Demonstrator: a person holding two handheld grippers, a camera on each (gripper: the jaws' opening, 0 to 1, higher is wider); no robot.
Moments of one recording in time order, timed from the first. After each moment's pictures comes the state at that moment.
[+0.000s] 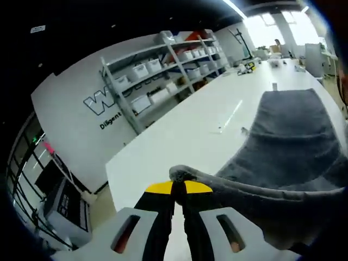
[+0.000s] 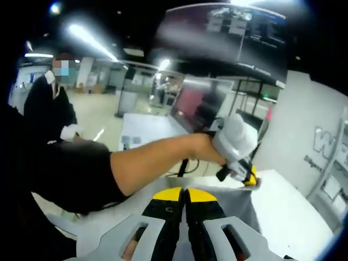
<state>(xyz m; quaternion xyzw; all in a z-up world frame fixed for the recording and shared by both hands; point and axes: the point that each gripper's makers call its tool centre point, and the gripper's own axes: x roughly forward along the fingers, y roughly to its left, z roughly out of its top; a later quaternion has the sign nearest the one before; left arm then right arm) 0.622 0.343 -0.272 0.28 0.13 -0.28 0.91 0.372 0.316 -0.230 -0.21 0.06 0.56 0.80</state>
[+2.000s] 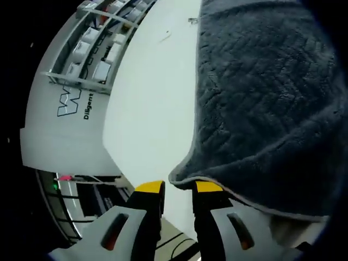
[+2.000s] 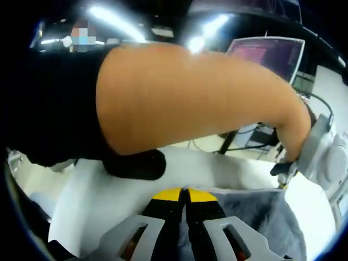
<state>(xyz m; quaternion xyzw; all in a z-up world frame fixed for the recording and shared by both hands) 0.610 0.413 -0.373 0.59 0.29 -0.23 0.72 0.341 0.417 -0.386 -0.29 0.11 0.63 0.72</state>
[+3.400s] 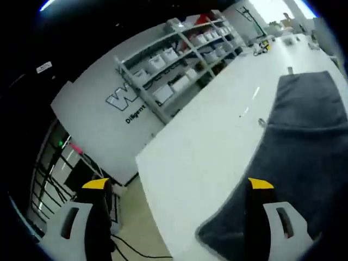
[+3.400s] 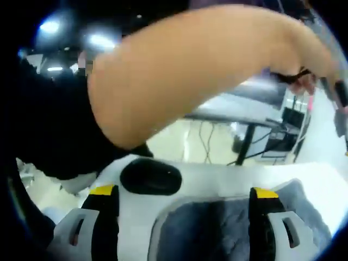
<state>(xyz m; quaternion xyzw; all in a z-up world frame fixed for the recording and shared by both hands) 0.593 0.357 -0.223 0.32 0.11 -0.16 0.93 0.333 0.411 -0.355 -0.15 0.08 0.69 0.71</state>
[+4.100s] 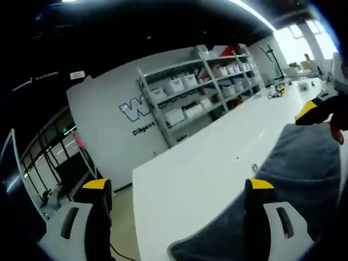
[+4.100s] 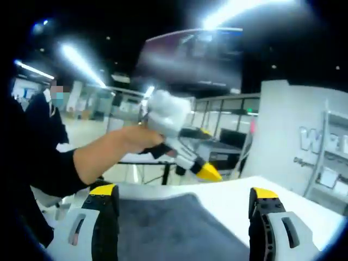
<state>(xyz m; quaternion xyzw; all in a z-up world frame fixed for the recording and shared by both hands) 0.572 0.335 -0.193 0.21 0.04 -0.14 0.97 0.428 0.199 -0.204 -0.12 -0.01 0.52 0.85</state>
